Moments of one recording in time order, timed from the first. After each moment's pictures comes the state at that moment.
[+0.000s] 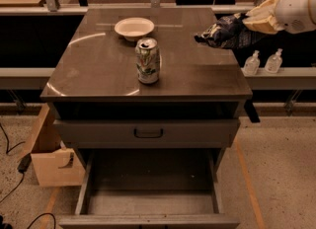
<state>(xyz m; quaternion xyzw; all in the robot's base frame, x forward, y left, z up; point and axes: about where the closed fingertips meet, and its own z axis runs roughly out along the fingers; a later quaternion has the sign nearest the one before) 0.660 -0.244 0.993 -0.53 0.68 -0.03 0.50</state>
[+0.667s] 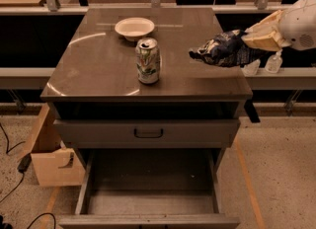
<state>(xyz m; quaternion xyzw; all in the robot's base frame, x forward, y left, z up) 0.601 -0.228 0.977 -0.53 0.70 0.03 0.47</state>
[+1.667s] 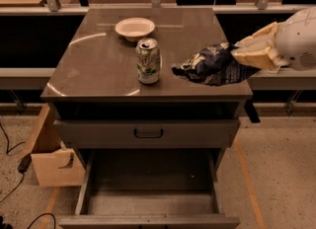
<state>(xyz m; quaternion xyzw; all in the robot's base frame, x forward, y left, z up) 0.516 -0.178 0.989 -0.52 0.70 0.06 0.48</state>
